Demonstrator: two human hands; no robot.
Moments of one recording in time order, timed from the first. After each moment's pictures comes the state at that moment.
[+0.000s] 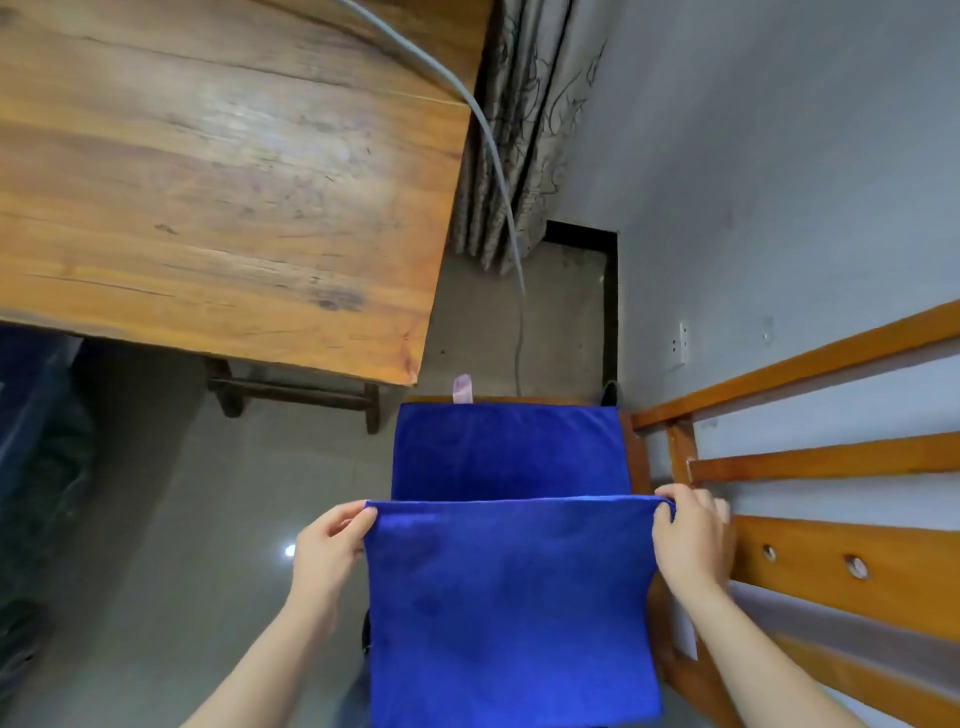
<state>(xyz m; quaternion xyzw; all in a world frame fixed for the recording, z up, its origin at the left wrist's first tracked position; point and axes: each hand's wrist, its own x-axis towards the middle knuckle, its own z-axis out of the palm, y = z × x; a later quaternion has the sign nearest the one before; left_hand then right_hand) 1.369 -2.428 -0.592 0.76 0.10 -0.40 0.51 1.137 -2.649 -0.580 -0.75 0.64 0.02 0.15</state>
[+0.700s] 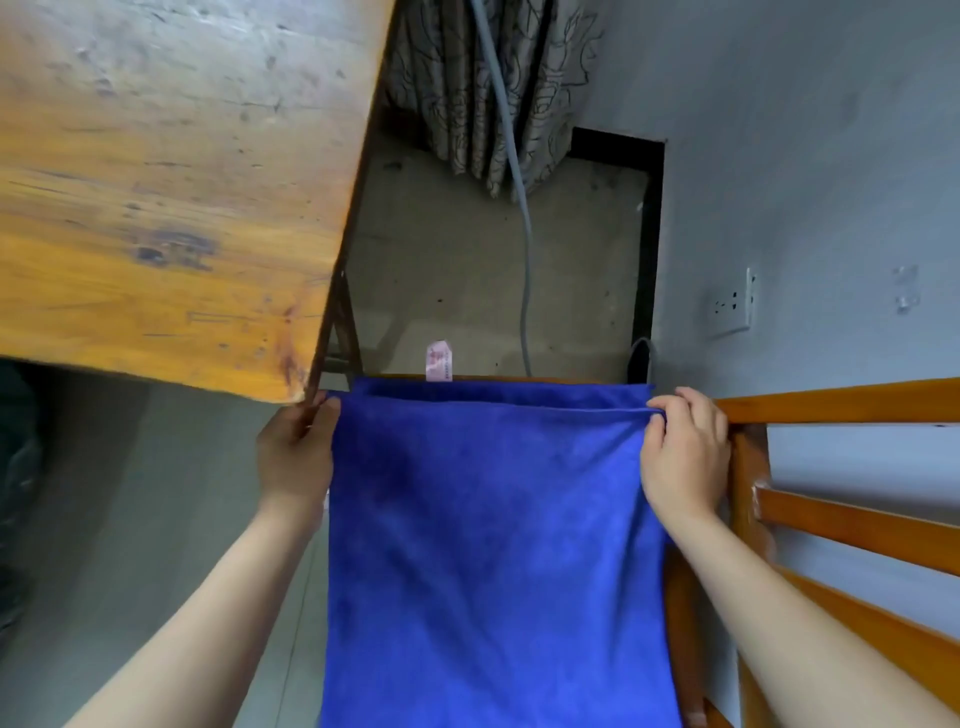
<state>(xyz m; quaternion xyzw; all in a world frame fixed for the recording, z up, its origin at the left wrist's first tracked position) 1.411 -2.533 -0.662 0.82 0.06 -0.26 0.50 1.191 -2.733 -0.688 -0.81 0.57 -0.07 0.15</state>
